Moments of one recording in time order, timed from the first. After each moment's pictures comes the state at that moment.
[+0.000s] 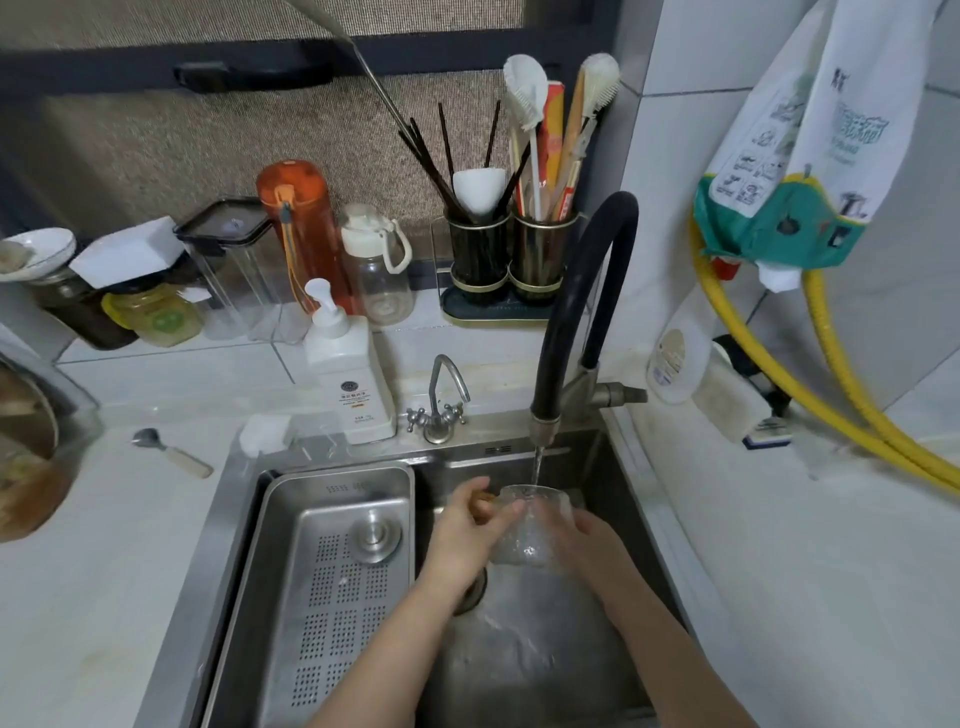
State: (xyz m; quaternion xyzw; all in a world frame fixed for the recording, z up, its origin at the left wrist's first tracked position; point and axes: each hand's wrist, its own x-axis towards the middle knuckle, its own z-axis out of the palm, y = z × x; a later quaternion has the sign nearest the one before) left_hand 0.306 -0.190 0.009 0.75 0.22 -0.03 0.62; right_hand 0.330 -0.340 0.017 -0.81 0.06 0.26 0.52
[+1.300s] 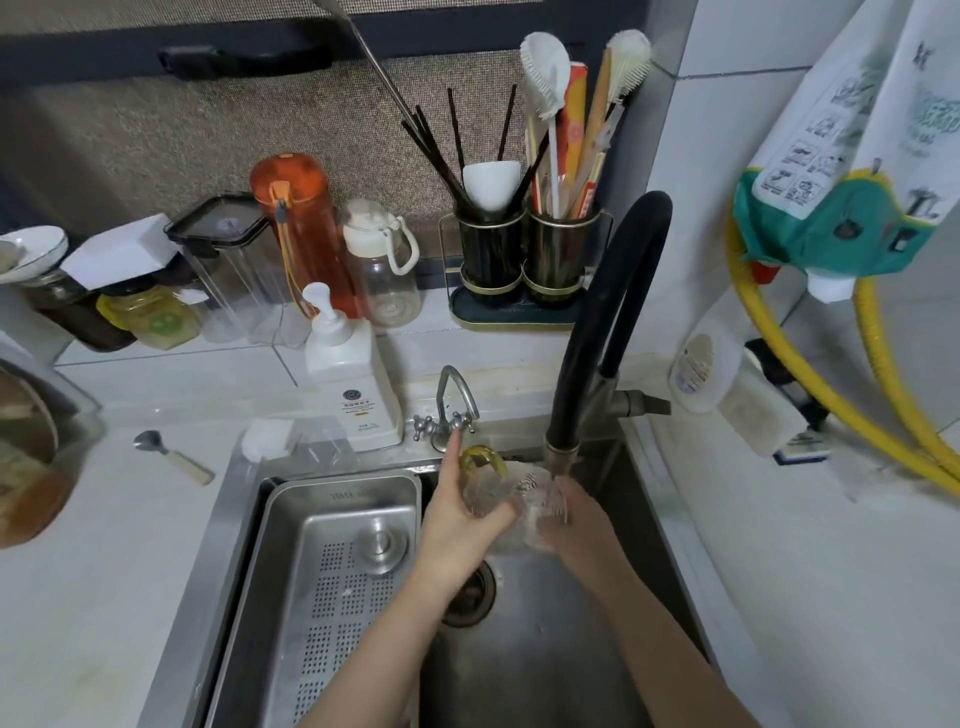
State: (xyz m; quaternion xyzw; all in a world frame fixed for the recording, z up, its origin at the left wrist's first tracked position) left_hand 0.328 -0.172 0.031 0.75 0.18 0.01 0.64; right_hand 0.370 -0.314 0.010 -0.83 -0.02 0.22 0.52
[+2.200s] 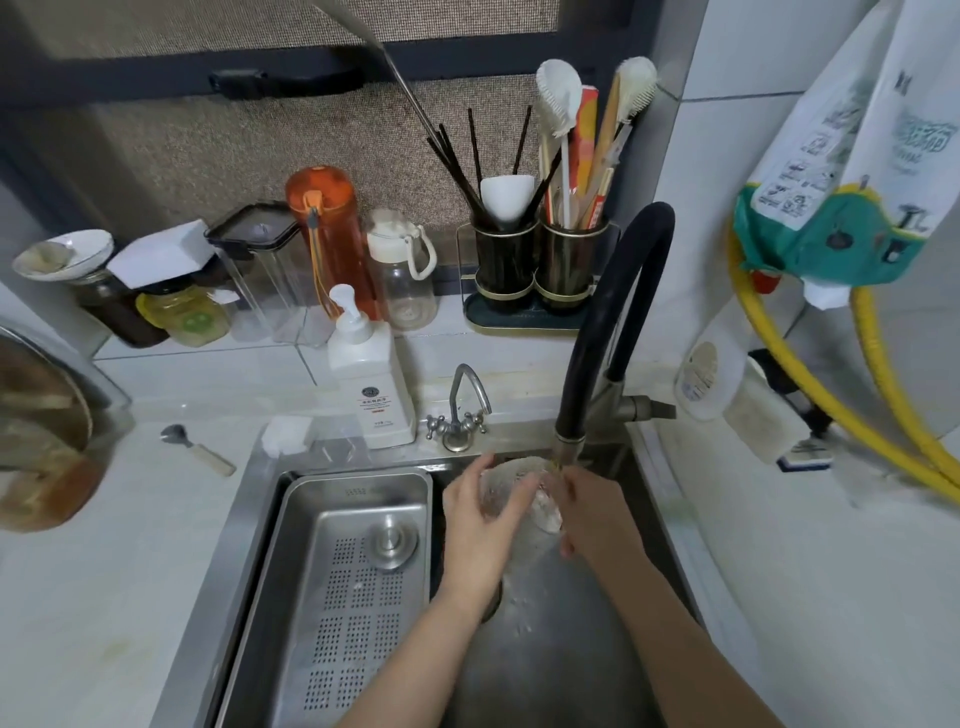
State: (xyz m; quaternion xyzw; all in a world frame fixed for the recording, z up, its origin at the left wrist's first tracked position) left_hand 0.309 -0.197 0.040 0.74 0.23 0.07 0.63; right_hand 0.369 -0.313 0.043 -0.90 -0.02 0.16 0.41
